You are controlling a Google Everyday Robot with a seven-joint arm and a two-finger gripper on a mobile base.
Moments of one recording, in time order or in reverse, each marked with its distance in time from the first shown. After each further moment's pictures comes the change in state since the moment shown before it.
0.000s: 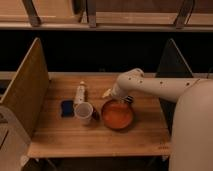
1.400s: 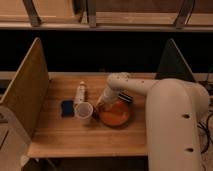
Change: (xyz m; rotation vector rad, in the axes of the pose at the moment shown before) arm 0.019 0.021 0.079 0.002 0.227 -0.043
